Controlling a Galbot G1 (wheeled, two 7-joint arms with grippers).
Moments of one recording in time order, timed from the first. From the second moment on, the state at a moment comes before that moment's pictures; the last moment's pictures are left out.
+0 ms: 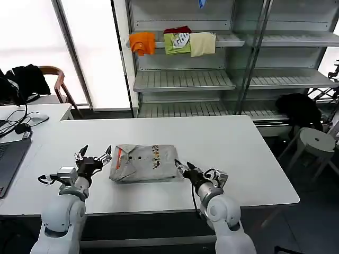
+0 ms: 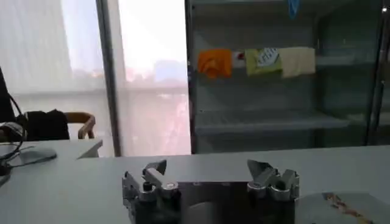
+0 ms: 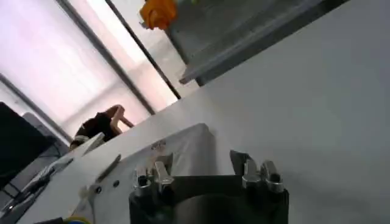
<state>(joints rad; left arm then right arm) 1.10 -1.32 -0.63 -1.96 -0.23 0.52 0.01 -1.03 1.57 0.34 1.79 0.64 -0.58 0.09</state>
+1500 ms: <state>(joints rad) 1.15 -1.34 -0.64 -1.98 -0.24 0.50 0.02 -1.14 1.45 0.40 1.93 0.49 -0.56 0.09</state>
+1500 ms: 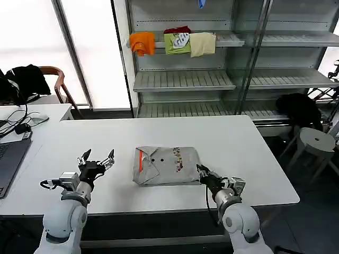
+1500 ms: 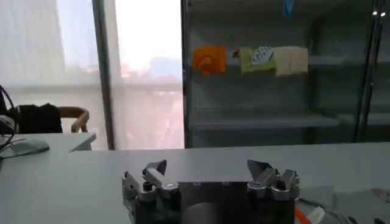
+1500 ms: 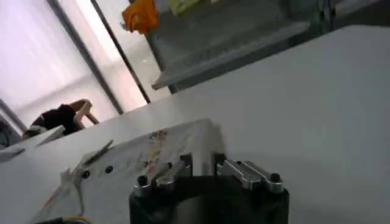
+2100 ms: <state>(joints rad) 1.16 -1.31 -0.67 -1.93 -0.33 0.39 0.07 -1.19 1.37 0.52 2.01 -0.04 -0.46 0.05</state>
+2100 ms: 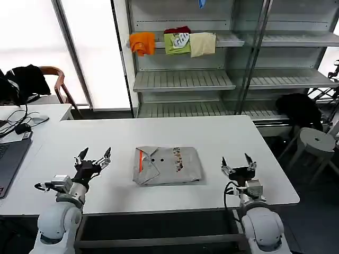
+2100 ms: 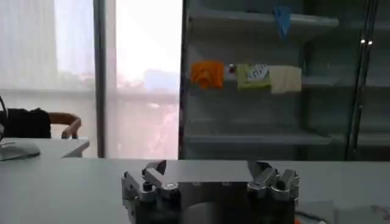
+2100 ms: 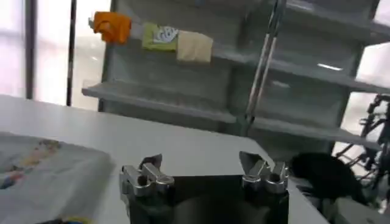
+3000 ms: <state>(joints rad) 1.18 -1.31 -0.68 -1.89 -0.38 0.35 0.08 -1.19 1.32 0.63 1.98 -0.17 -0.42 -0.04</state>
